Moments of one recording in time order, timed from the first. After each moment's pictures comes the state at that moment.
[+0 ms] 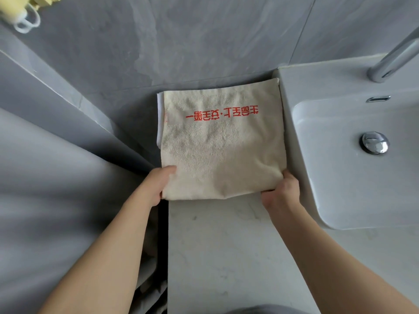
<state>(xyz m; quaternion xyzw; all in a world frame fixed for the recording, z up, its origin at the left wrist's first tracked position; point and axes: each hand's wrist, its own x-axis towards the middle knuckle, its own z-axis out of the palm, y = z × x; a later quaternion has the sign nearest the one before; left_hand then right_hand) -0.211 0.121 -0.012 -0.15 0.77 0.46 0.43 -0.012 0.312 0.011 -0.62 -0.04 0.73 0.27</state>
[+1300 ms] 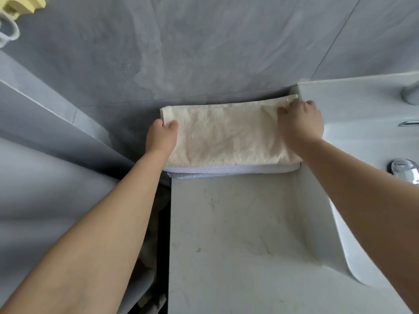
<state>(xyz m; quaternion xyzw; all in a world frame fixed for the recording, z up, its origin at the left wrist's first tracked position) -0.321 0.220 0.003 0.04 0.90 0.38 0.20 -0.139 0.452 0.033 -0.51 -0.83 0.19 0.10</state>
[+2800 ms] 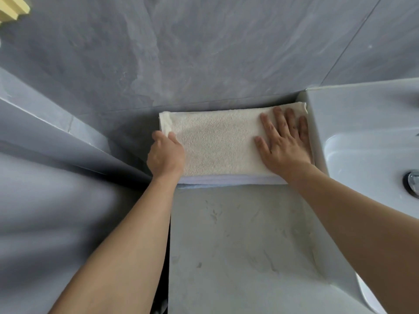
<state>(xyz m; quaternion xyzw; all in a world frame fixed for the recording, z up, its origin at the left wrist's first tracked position) -0.300 0.235 -0.011 0.02 0.97 0.22 0.06 -0.138 0.444 -0.032 -0.30 -0.95 0.05 -0.04</state>
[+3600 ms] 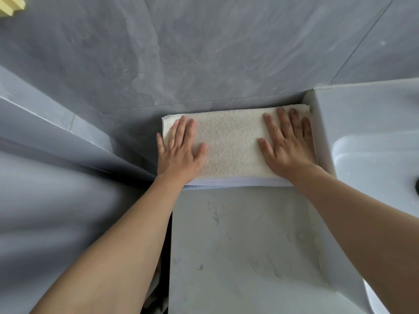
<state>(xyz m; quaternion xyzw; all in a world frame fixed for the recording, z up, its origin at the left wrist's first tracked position) -0.303 0.226 -0.040 0.34 0.93 0.02 0.10 -0.139 0.449 -0.044 -0.28 -0.96 0.06 -0.02</state>
